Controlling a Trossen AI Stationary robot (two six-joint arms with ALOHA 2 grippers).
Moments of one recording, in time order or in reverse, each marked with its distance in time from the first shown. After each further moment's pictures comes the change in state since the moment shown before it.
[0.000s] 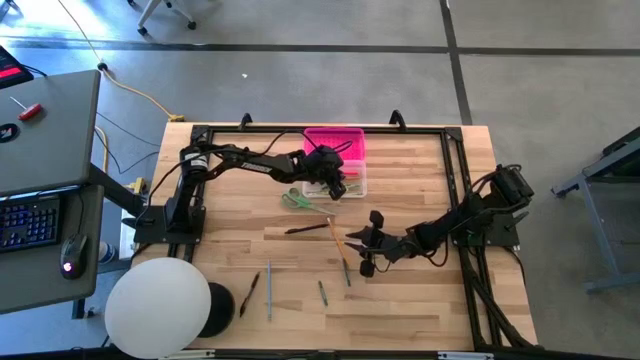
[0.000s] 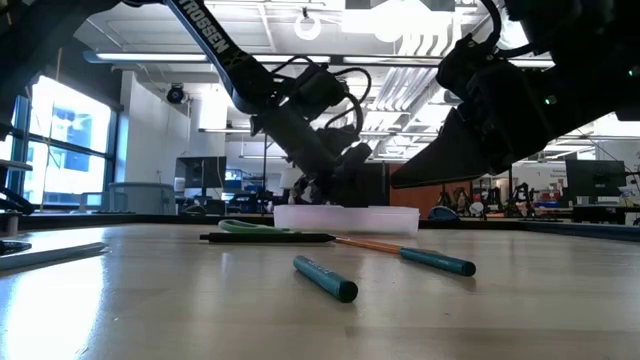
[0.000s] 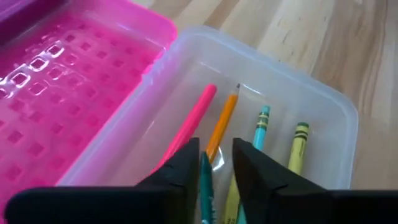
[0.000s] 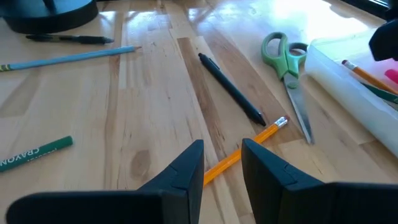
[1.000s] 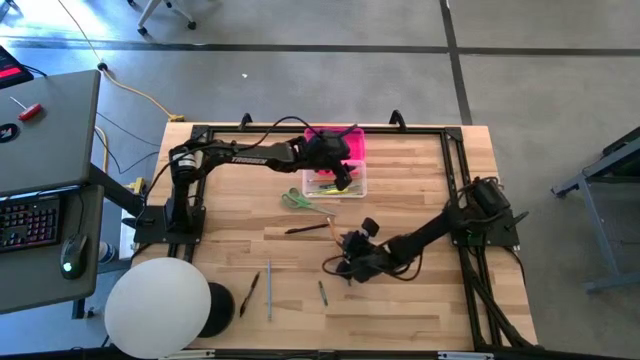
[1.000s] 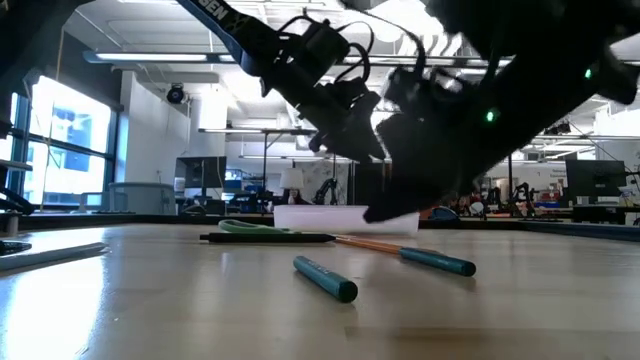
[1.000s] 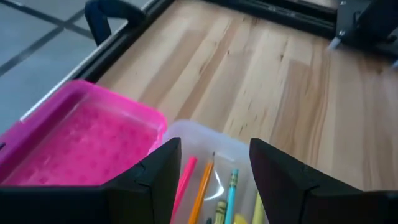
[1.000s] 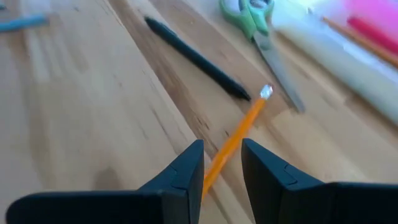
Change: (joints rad) left arm 0.000 -0.089 0.146 -0.132 0.025 0.087; right arm 0.026 0.207 0.369 -0.568 0.224 0.362
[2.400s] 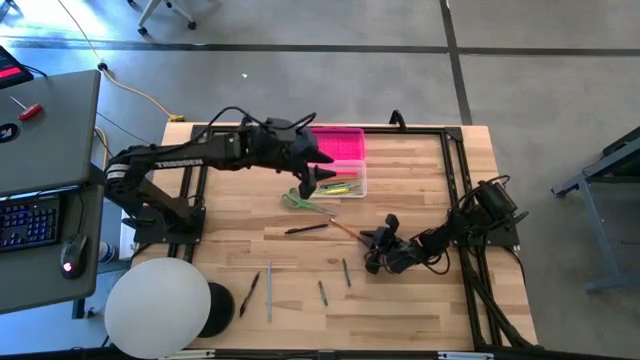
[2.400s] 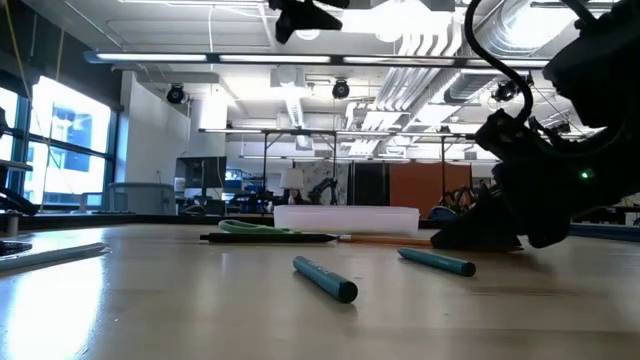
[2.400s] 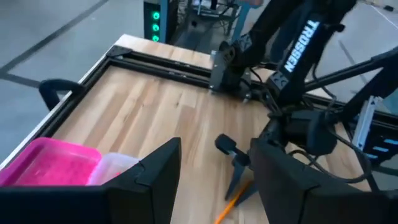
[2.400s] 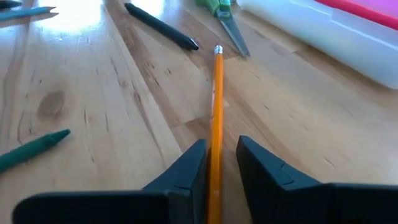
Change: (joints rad) left arm -0.130 -0.485 0.001 -0.322 0.123 -0.036; right arm 0.042 0.047 -0.489 0.604 0.002 -0.052
